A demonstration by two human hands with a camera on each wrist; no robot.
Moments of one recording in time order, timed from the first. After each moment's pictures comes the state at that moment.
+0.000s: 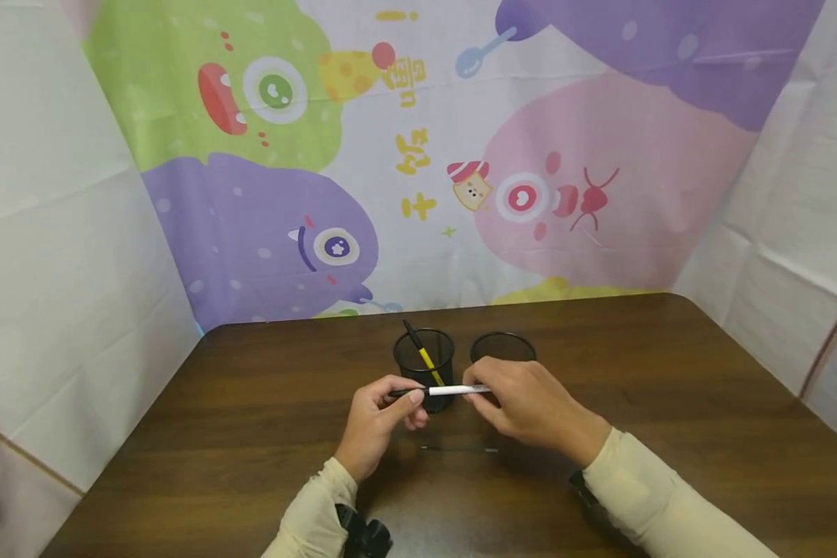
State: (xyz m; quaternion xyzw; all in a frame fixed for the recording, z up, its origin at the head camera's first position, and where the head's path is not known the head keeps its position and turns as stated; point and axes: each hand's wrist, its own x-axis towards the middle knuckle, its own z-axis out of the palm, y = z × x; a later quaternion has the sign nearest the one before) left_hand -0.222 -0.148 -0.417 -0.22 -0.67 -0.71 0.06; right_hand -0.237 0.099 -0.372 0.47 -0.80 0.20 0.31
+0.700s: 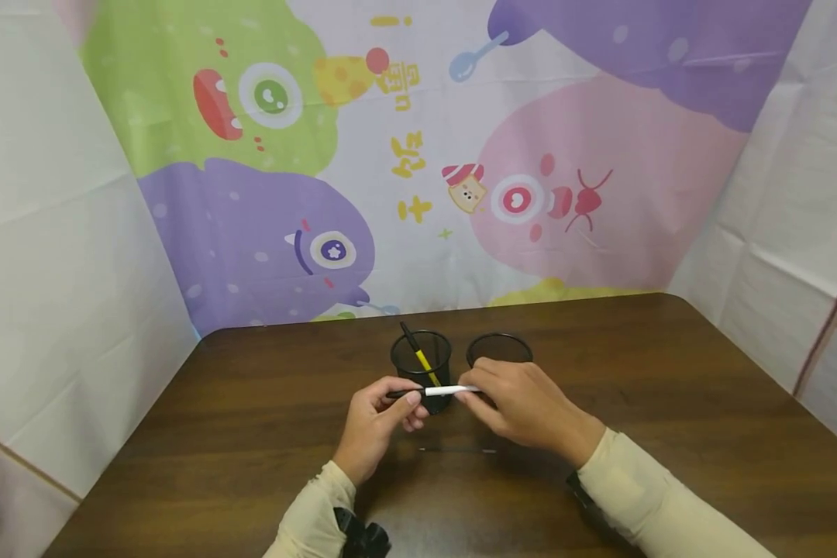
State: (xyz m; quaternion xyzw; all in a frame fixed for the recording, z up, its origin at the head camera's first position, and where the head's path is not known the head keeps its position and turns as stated) left_hand -0.220 -0.144 -0.417 -0.23 -0.67 -0.71 0.07; right_hand -0.235 0.100 -0.373 0.47 -0.80 0.18 0.33
